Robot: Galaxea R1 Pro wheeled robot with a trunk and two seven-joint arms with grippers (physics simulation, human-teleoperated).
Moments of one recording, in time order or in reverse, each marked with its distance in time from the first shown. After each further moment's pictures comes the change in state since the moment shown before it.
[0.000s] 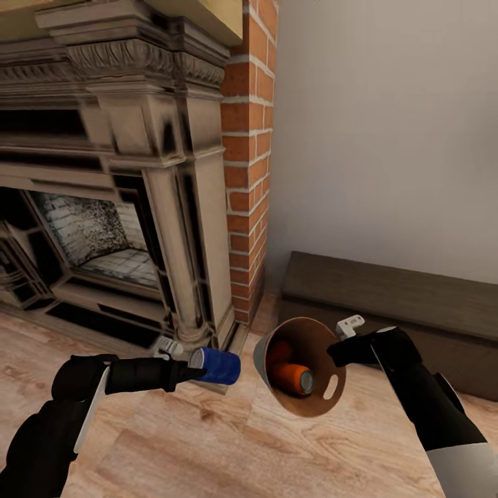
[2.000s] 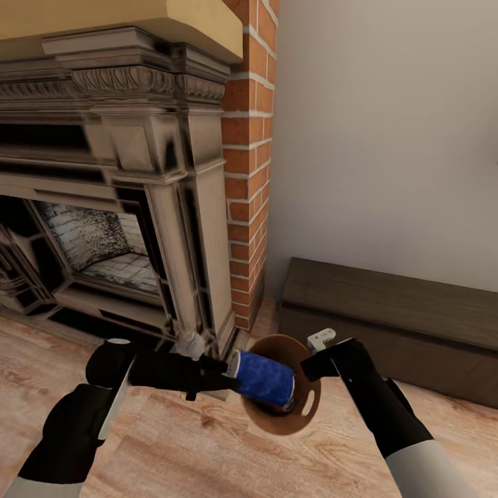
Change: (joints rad) left arm -0.072 -0.028 -0.182 -0.005 0.119 0.000 -0.249; right arm 0.000 0.149 0.103 0.137 0.009 -0.001 -0.187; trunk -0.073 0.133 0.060
